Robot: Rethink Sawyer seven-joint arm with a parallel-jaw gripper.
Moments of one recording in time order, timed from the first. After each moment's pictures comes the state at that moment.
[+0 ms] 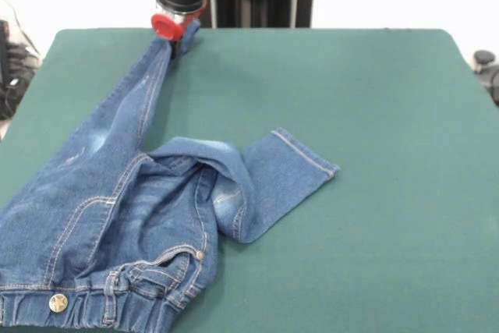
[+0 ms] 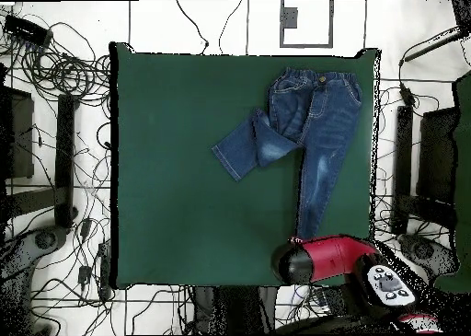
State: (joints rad) arm -0.54 -0.49 0.06 1.88 -0.83 0.41 0.86
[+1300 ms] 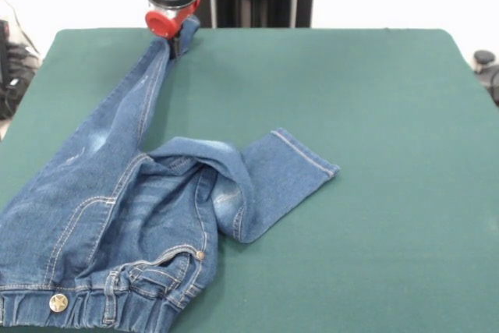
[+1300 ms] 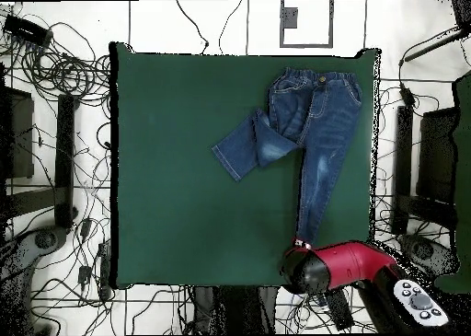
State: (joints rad) arm -0.76 -0.52 0.26 1.96 -0.95 0.43 0.86
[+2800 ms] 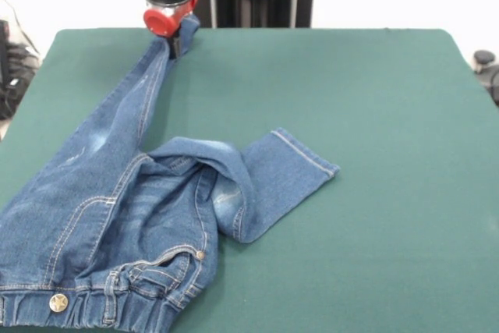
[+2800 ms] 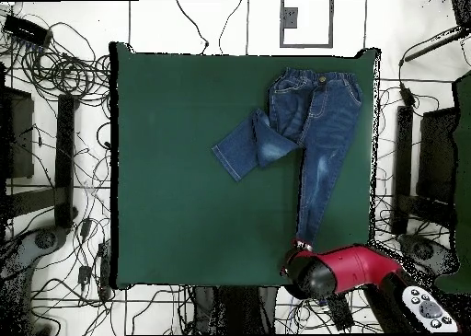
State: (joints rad) arm -0.85 -0.53 0.33 1.99 -1.02 0.42 0.86
